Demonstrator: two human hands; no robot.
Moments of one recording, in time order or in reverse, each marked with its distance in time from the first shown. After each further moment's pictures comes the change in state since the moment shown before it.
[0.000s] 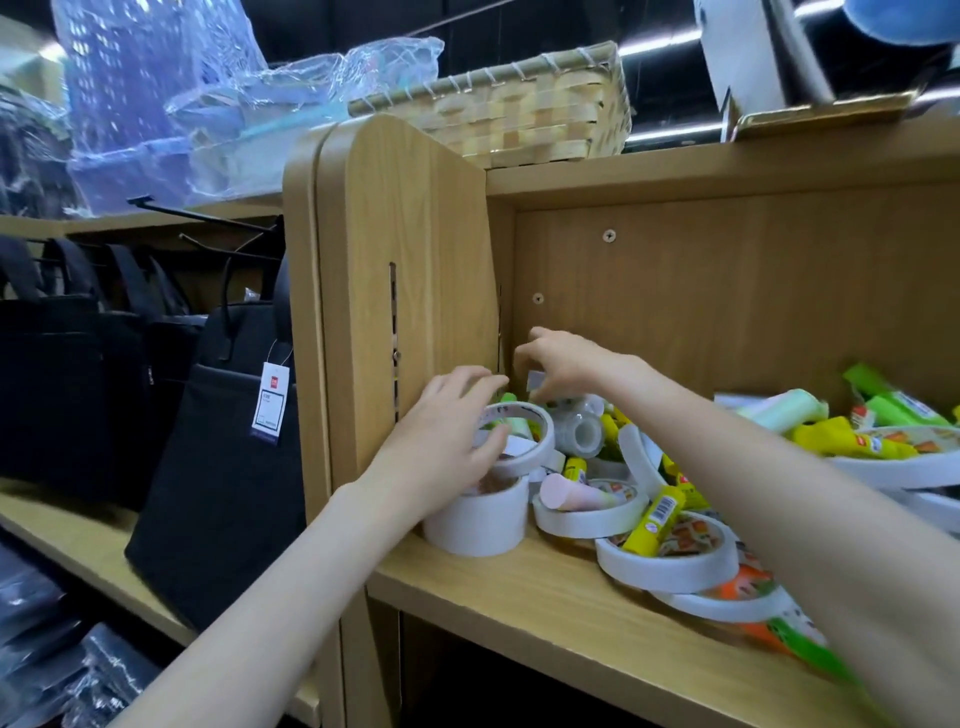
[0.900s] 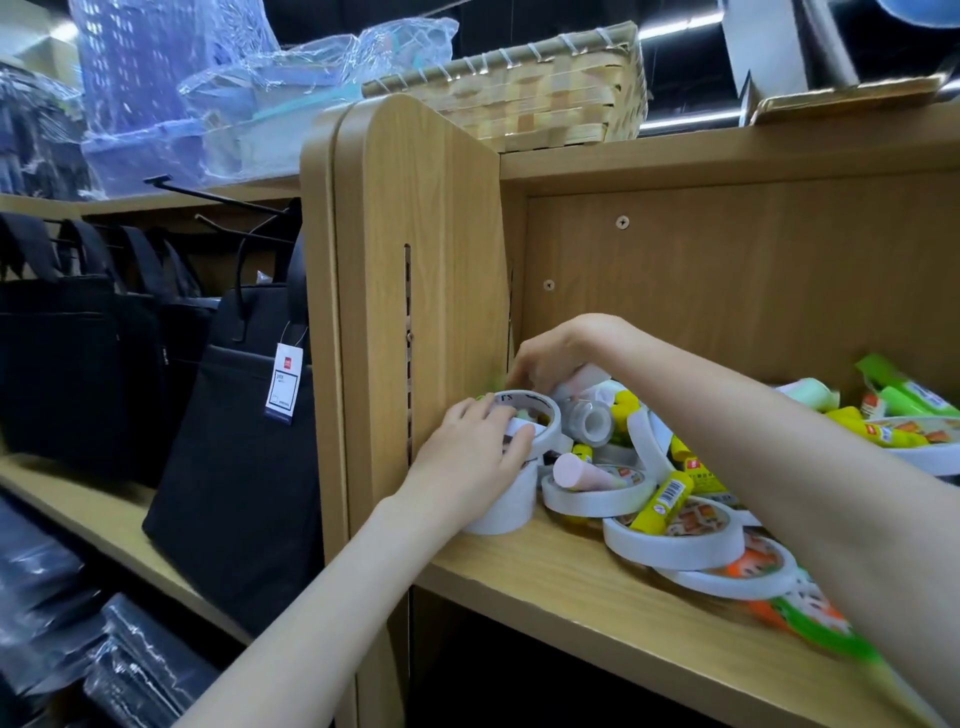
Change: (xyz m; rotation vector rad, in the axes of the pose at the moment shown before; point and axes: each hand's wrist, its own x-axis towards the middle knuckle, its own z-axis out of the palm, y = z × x) left_hand -0.011 0.012 0.029 -0.008 -0.129 -0.212; right_hand 0.014 -0.023 -0.012 -0.026 -0.554 -0.158
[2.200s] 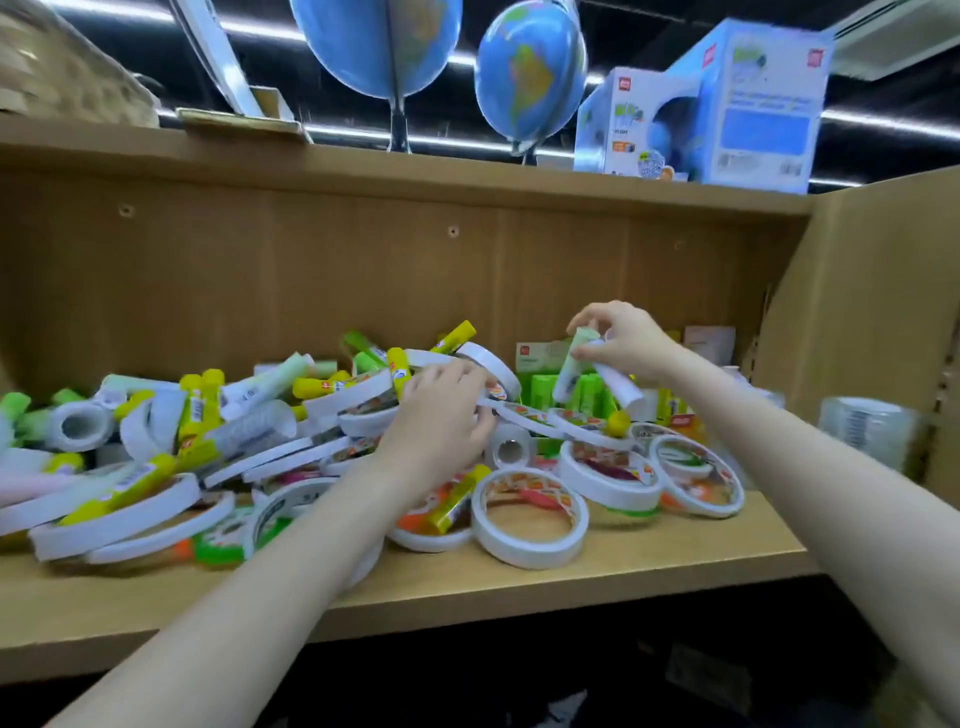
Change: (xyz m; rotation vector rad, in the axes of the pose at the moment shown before) left_hand -0.001 0.348 0.088 -0.233 0.052 0.591; right_hand -0.448 0.201 0.184 0.239 0.953 0.840
